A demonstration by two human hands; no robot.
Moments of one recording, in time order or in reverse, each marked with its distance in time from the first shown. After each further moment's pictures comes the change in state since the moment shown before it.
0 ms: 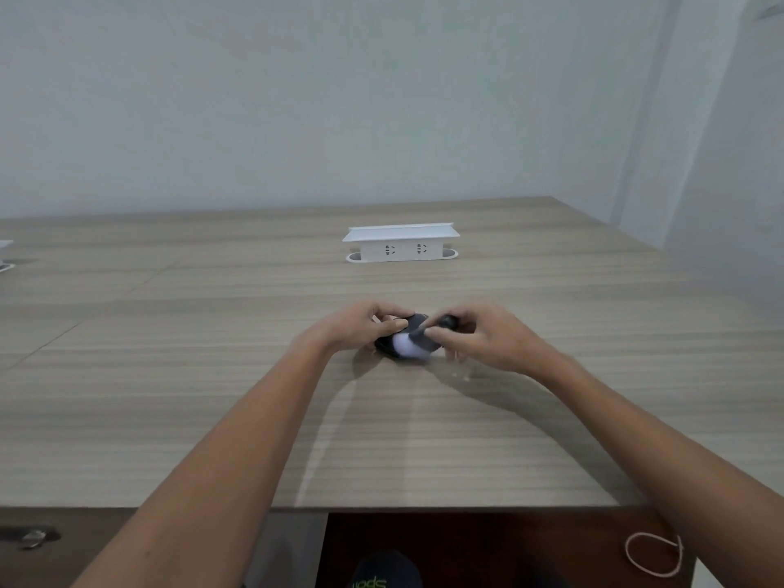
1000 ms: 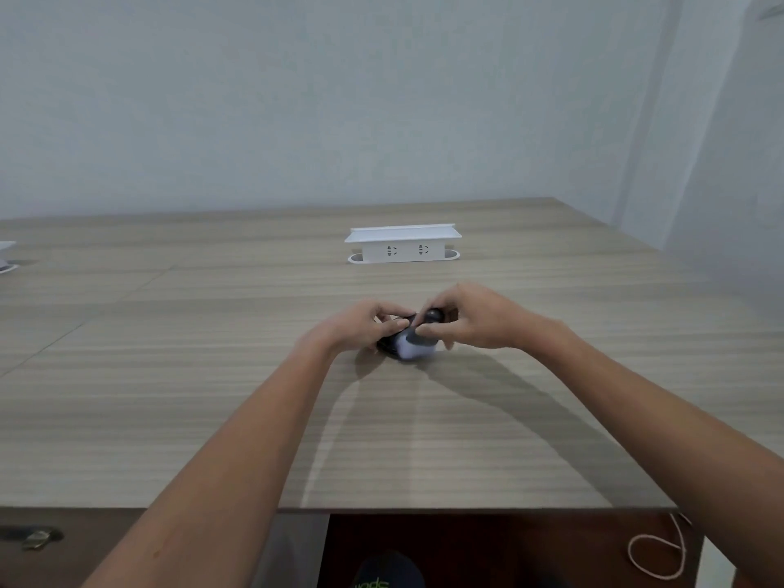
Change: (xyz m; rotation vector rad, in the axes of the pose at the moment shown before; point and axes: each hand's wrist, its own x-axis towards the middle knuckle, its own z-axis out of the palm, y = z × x) left_hand 0.003 -0.004 0.002 -0.038 0.016 0.022; right_hand 0.028 -0.020 -0.012 -0.206 -0.202 -0.051
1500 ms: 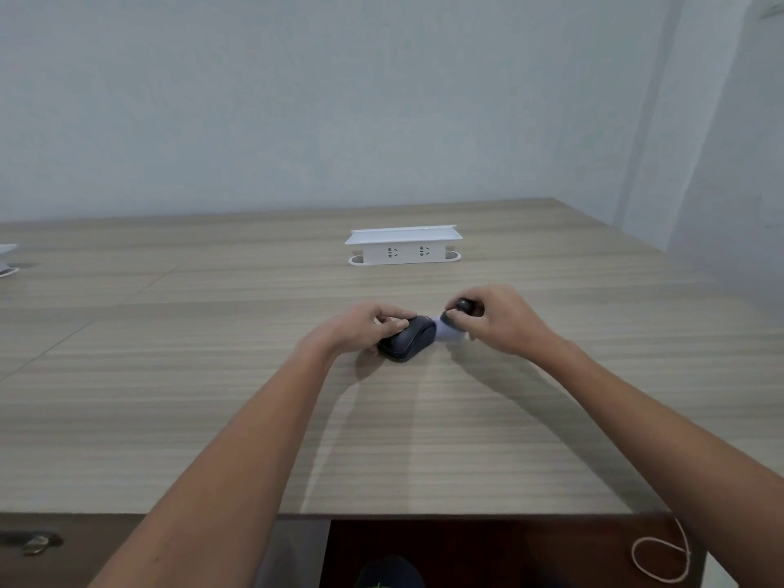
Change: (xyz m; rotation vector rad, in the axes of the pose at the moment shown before) left_hand 0.000 0.001 -0.001 -0.040 0.003 -0.055; right_hand -0.009 0.031 0.008 0.020 0.322 0.136
